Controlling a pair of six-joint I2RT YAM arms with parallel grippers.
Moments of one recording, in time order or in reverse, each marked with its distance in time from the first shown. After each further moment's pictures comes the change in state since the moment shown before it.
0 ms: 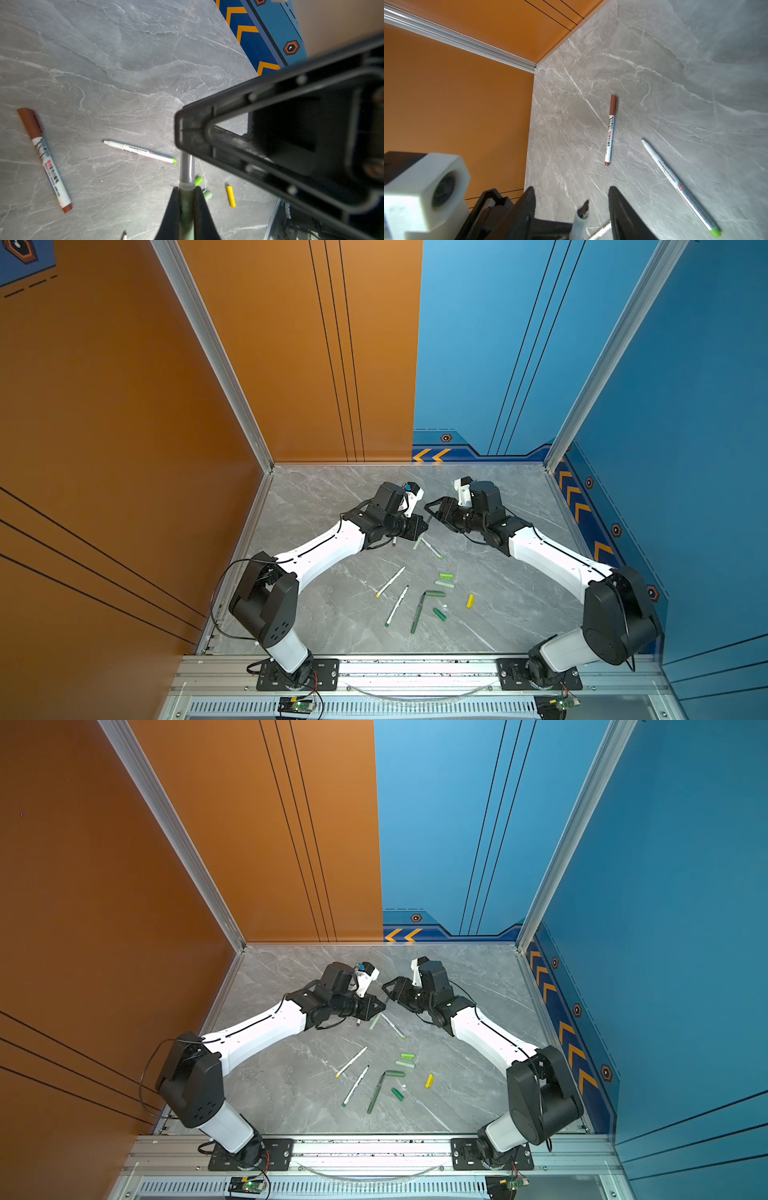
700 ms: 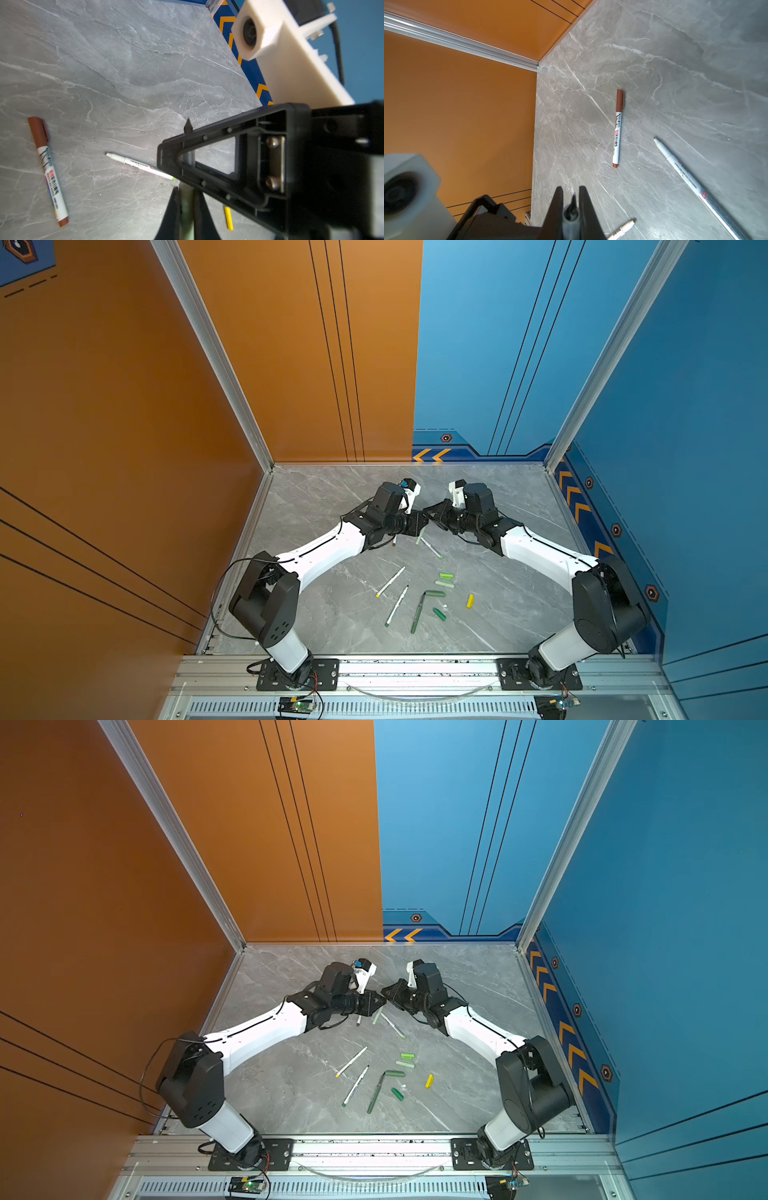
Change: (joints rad) left arm -0.001 0.001 -0.028 0.111 -0.050 -0.095; right arm 0.023 0.049 -0.008 0.074 -0.018 0.067
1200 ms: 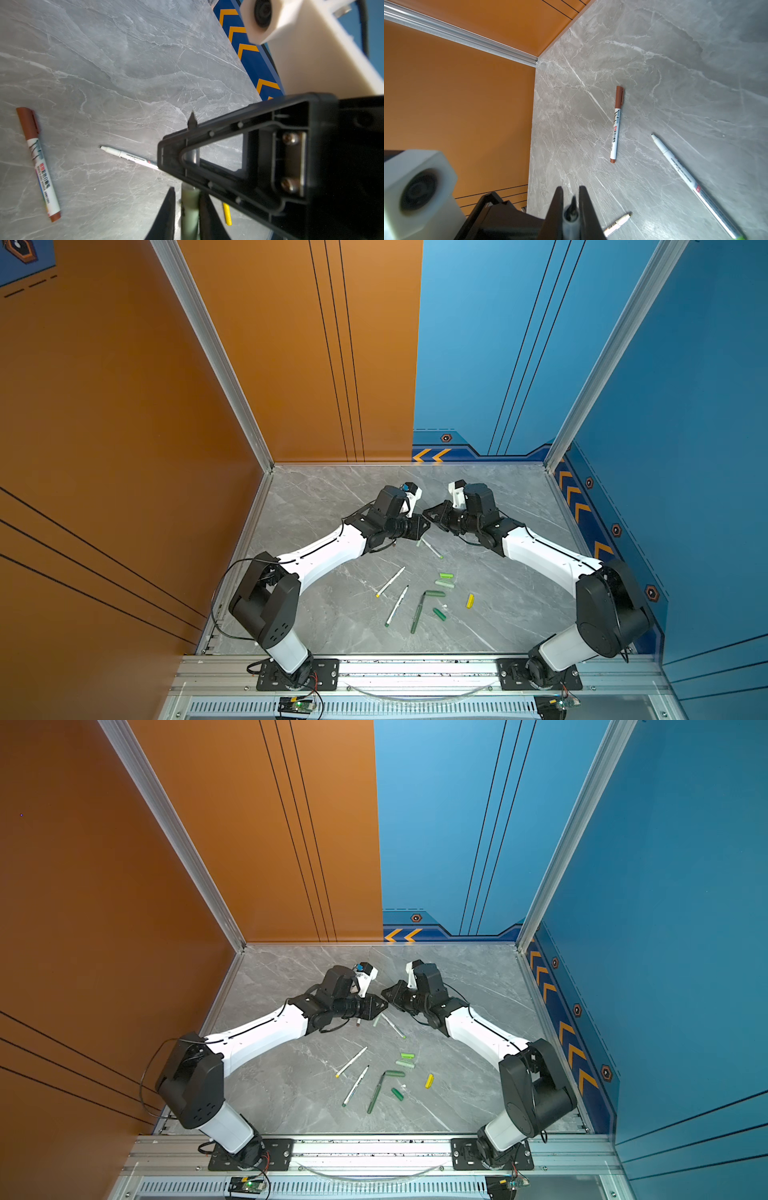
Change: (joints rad) left arm -0.011 -0.003 -0.024 0.001 -0.002 -0.005; right arm 0.000 -0.027 0.000 -0.039 -0.002 -0.043
